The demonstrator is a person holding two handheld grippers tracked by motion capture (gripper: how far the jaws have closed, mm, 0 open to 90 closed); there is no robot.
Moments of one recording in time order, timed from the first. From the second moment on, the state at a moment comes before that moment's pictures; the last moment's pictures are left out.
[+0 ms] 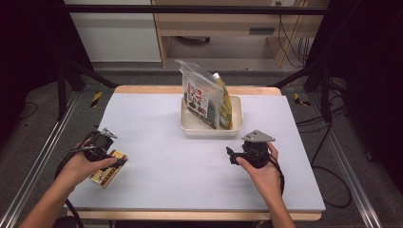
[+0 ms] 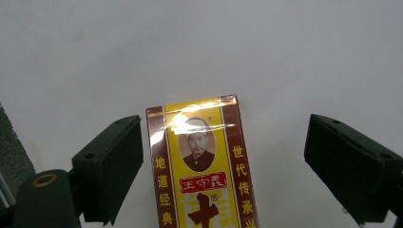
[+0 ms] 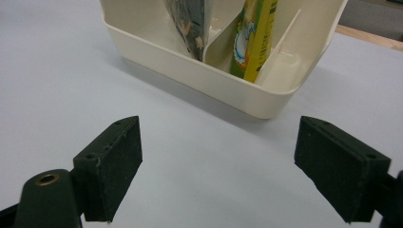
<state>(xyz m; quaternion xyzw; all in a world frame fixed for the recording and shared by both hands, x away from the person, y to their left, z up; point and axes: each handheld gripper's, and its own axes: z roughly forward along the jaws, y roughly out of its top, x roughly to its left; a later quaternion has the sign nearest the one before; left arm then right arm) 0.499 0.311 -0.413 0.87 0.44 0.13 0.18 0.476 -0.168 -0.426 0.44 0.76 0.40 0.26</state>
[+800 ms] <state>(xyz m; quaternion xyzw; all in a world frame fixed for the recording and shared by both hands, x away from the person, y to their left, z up) 0.498 0.318 -0.432 0.88 0.46 0.10 0.10 0.477 -0.168 -0.429 0.44 0.77 0.39 0.25</state>
